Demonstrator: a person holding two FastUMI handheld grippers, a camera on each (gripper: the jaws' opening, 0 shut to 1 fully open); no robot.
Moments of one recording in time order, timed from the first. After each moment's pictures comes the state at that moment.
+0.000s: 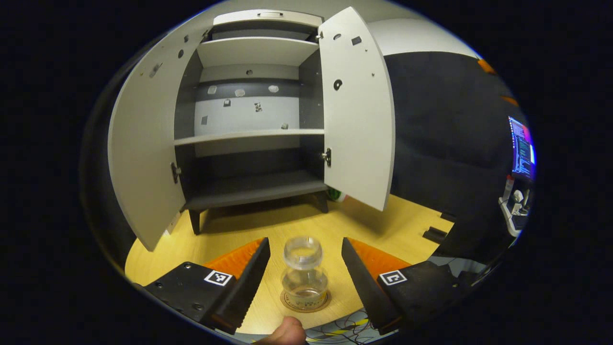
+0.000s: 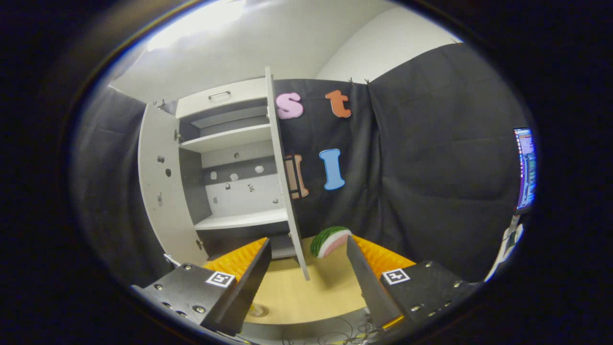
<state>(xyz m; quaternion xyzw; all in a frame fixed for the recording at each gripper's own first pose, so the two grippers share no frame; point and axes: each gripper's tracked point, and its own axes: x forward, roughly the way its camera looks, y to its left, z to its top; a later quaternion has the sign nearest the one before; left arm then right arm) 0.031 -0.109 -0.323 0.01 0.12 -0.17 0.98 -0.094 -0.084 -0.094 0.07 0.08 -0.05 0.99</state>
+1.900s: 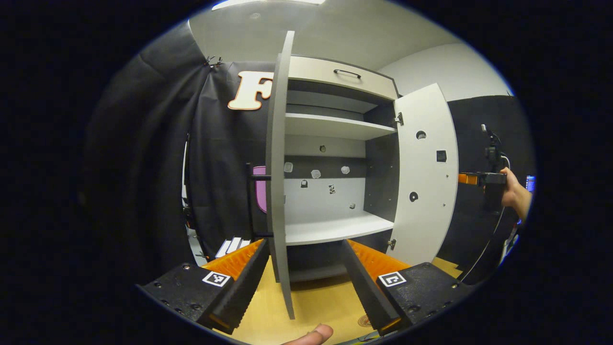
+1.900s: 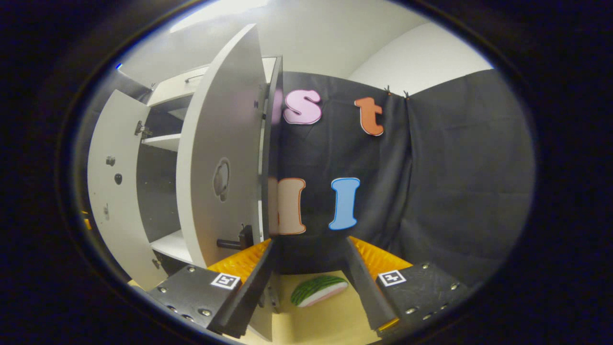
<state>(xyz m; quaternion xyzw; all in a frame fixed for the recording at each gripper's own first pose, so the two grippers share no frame) 0.036 0.147 -0.057 -0.02 0.02 -0.06 1.00 0.218 -0.107 -0.032 -0.01 0.07 -0.02 1.00</state>
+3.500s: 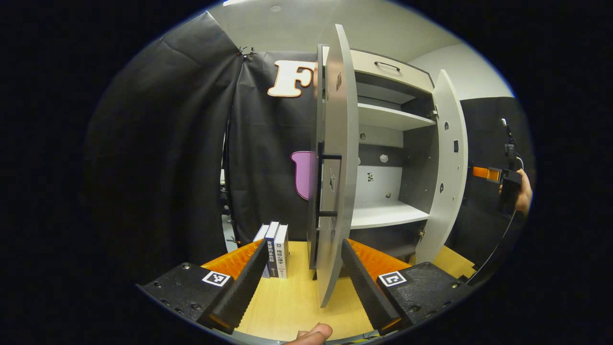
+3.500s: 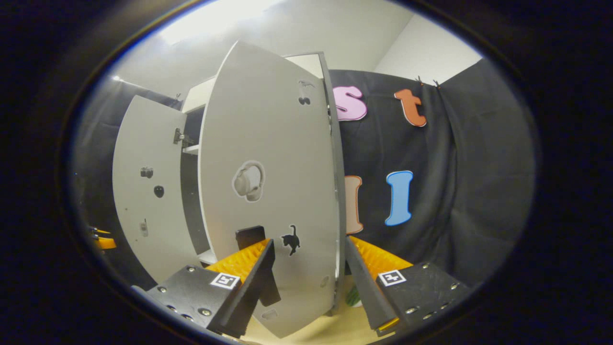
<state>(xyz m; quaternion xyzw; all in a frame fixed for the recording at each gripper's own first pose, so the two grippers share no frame) 0.021 0.220 -0.083 -0.03 0.06 0.04 1.00 0.226 0.034 -0.042 0.04 0.07 0.11 0.99</state>
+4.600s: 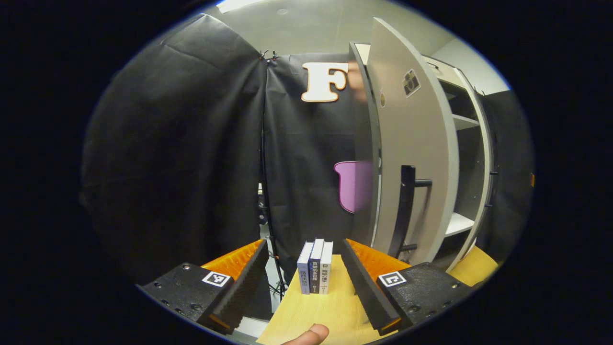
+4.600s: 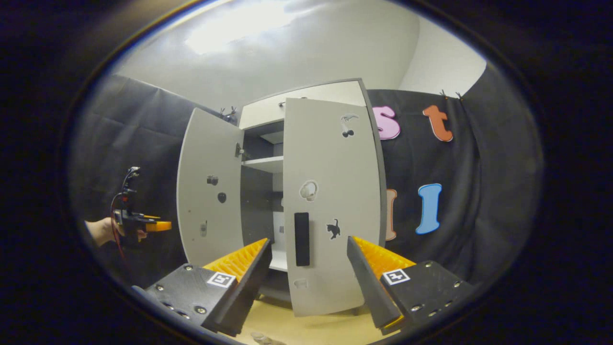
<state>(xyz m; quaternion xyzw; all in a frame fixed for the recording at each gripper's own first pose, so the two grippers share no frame) 0.082 0.324 -0.055 -0.01 0.06 0.15 0.99 0.083 0.071 -0.019 0.04 0.01 0.20 0.98</state>
